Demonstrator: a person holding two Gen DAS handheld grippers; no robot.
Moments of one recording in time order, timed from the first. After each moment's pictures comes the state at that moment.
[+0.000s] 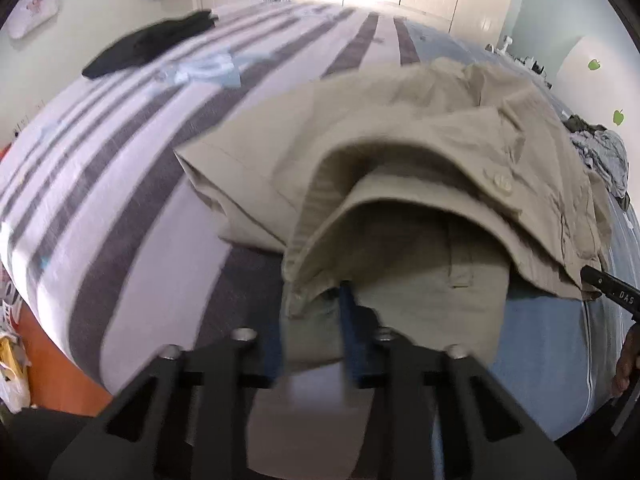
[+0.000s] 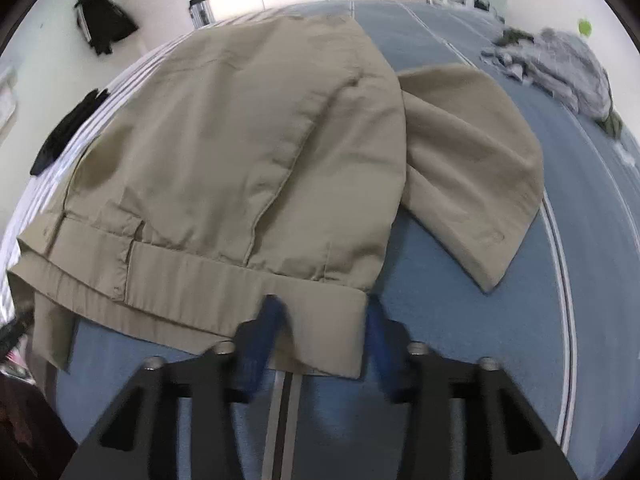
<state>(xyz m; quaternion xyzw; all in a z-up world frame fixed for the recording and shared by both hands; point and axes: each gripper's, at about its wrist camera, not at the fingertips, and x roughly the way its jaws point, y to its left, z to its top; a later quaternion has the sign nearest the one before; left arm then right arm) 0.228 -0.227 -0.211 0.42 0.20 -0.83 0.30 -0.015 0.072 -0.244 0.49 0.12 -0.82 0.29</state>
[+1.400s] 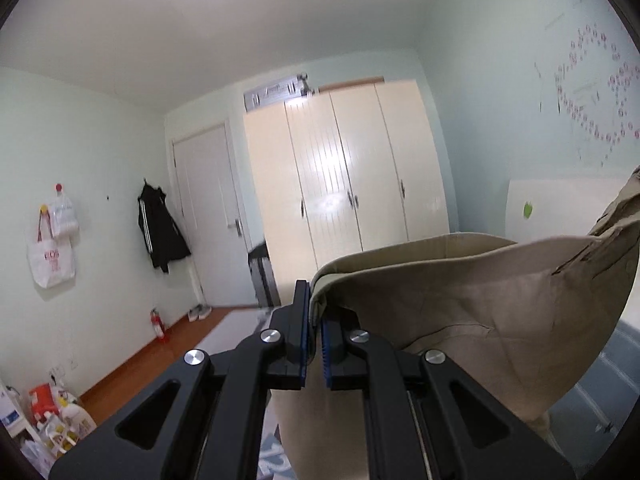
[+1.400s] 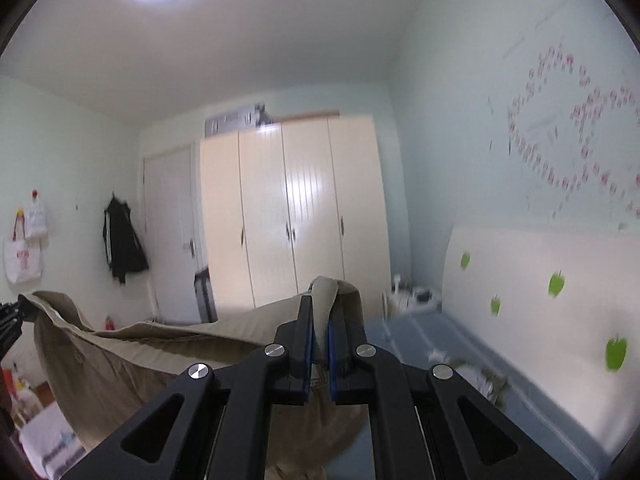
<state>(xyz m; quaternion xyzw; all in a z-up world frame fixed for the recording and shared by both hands) 0.246 -0.197 0.314 0.07 -0.07 -0.95 0.30 0.058 0.175 0.327 0.03 -0.04 -0.96 0.26</state>
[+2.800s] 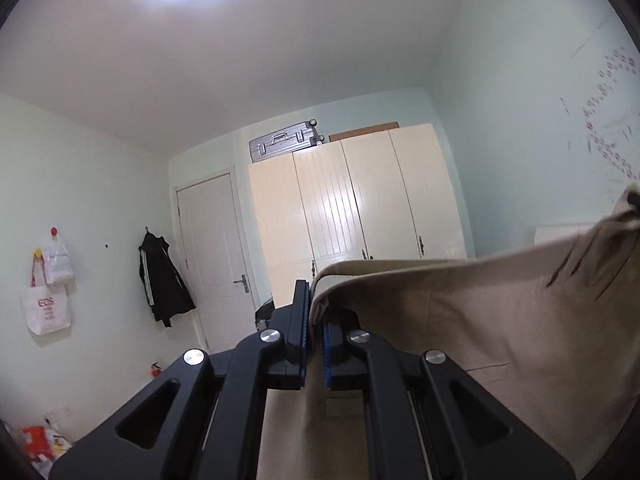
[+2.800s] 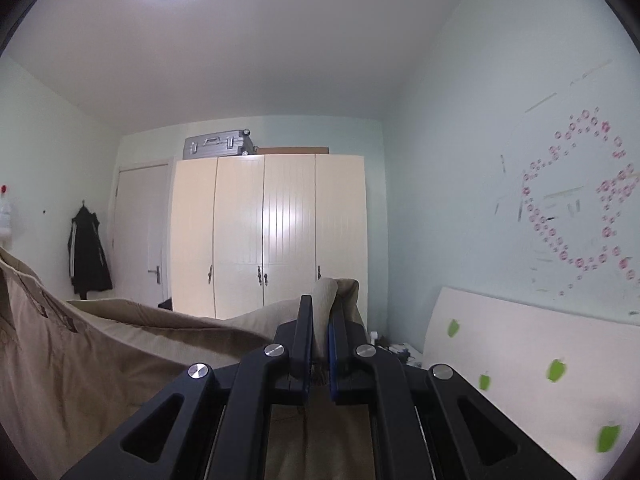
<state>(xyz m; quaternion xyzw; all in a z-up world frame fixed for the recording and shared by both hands) 0.101 -0.295 0.444 -0.01 -0.10 -0.94 0.32 -0.108 0.045 0.429 -0.02 -0.01 -0.98 0.22</state>
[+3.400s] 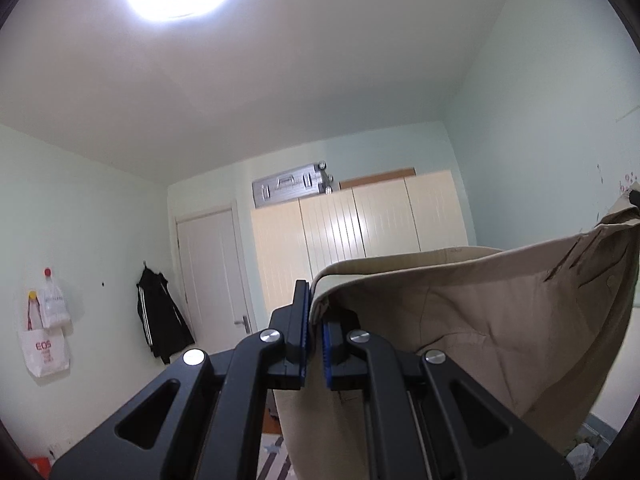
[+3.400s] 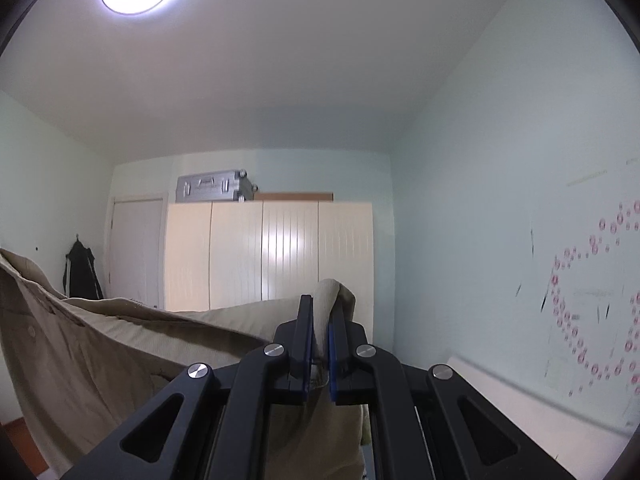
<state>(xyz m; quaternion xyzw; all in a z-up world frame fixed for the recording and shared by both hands) 0.029 -0.307 0.740 -0.04 -0.10 -0.94 0.32 -0.198 0.027 0.742 -0.05 -0.01 -0.97 0.23</state>
